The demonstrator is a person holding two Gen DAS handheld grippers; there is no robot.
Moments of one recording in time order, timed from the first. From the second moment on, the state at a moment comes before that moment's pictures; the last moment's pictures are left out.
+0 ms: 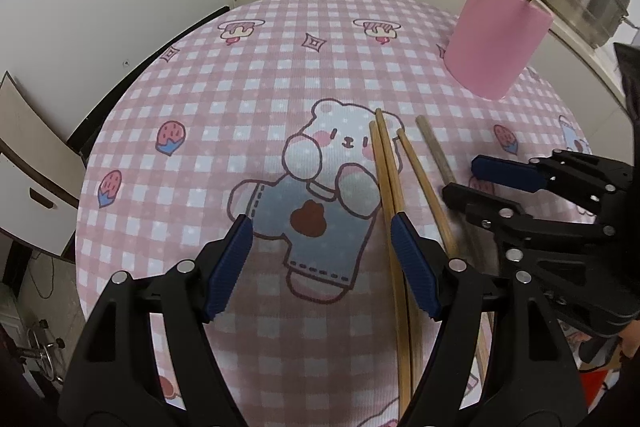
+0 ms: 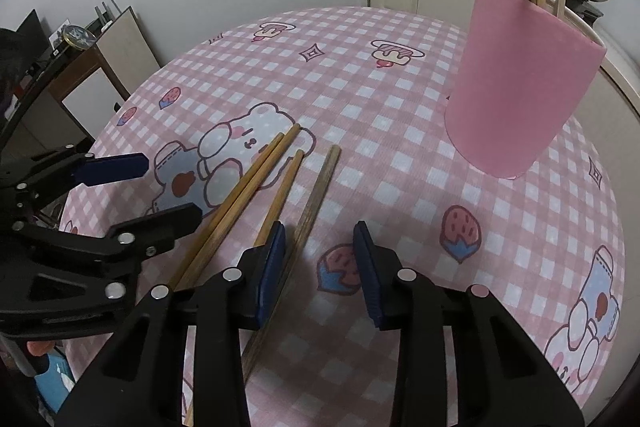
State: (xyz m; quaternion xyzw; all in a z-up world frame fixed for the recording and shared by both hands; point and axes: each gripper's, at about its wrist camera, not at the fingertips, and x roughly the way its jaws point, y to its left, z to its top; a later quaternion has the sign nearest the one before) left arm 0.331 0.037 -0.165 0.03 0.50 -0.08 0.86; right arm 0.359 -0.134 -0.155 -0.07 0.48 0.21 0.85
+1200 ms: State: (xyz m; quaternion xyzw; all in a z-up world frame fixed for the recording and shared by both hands) left arm 0.362 0.018 -0.172 0.04 0.50 -0.08 0.86; right arm 0.374 -0.133 -0.153 -0.09 0.51 0.22 0.83
